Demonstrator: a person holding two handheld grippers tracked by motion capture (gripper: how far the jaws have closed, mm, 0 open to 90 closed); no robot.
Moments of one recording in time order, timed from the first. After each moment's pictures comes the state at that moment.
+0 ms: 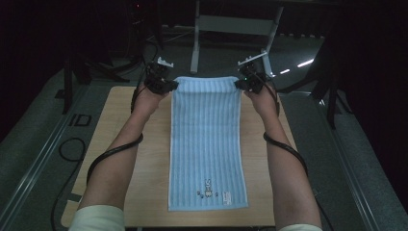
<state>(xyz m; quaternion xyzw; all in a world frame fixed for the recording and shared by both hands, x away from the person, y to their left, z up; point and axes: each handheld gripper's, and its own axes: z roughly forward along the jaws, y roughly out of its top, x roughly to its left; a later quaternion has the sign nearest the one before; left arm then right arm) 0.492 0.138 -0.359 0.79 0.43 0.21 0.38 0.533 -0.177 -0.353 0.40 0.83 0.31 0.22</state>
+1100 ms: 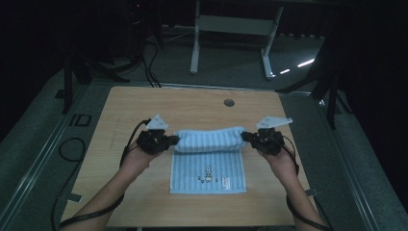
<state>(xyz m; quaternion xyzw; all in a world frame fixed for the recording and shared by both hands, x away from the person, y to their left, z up) 0.336 0.141 -0.452 0.84 0.34 0.12 0.41 0.362 -0.229 -0.430 0.32 0.84 0.40 0.18</state>
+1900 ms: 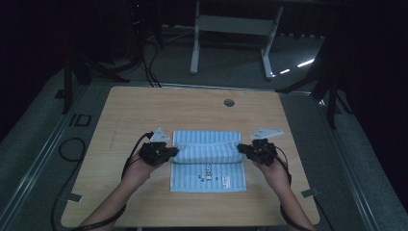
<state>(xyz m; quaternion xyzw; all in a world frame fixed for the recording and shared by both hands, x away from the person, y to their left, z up) 0.318 0.138 -0.479 0.84 0.33 0.15 0.40 0.358 -0.228 -0.478 0.34 0.84 0.39 0.14</state>
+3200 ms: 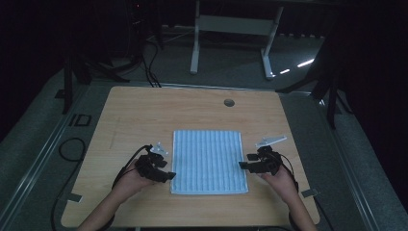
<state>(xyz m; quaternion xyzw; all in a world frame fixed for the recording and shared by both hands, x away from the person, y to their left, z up) 0.318 0.150 -0.515 0.88 0.35 0.04 0.31 0.353 -0.251 -0.505 0.37 0.86 0.35 0.05</state>
